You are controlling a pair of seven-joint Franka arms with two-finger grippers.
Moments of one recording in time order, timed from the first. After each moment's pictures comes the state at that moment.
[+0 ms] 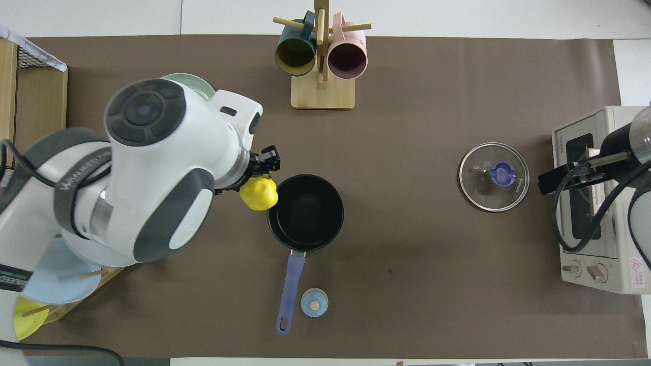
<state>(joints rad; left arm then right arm) -0.29 0.19 -0.04 -1.57 -0.08 1.77 -0.49 -0.01 -0.05 0.08 -1.62 -0.03 1.45 -0.08</state>
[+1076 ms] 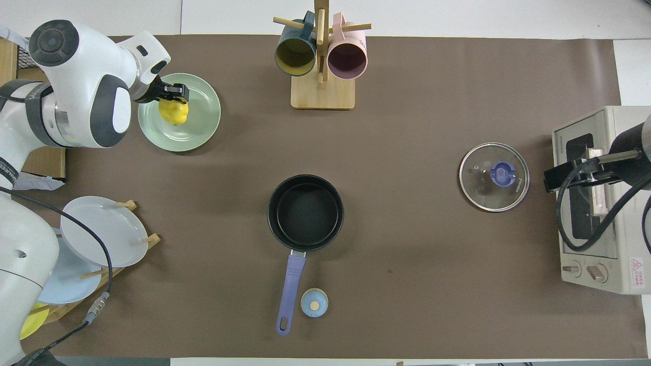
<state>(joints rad) -0.13 0.56 -0.03 -1.49 0.00 2.22 0.02 -0.01 -0.06 0.06 -1.61 -0.03 1.45 -0.04</state>
